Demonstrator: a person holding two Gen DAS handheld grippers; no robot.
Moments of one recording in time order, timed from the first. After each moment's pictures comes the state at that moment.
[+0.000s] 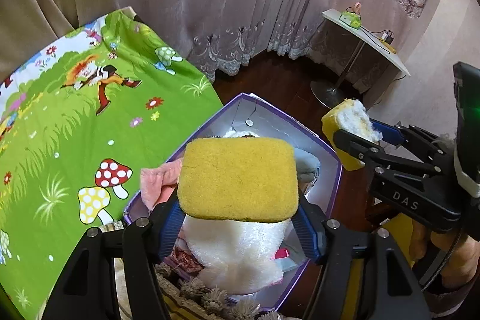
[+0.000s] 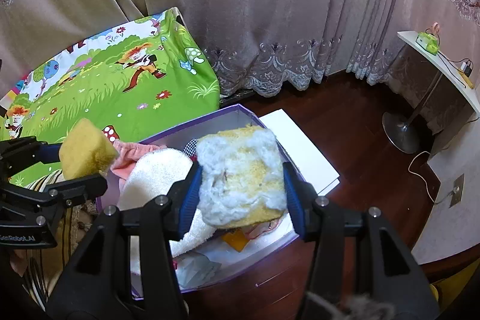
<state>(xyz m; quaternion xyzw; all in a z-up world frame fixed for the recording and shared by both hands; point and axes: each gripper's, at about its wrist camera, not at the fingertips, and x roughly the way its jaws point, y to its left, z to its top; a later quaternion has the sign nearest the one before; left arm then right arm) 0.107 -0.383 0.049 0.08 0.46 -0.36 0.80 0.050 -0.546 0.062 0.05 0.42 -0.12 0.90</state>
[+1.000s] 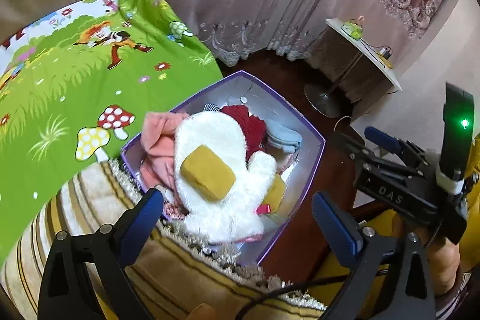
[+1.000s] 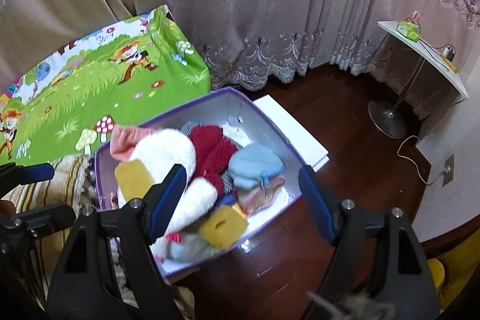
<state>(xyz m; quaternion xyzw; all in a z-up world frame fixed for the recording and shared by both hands) 0.059 -0.330 0.046 0.02 0.49 -0.36 0.80 0.007 -0.523 0.059 0.06 0.42 -0.16 0.89</state>
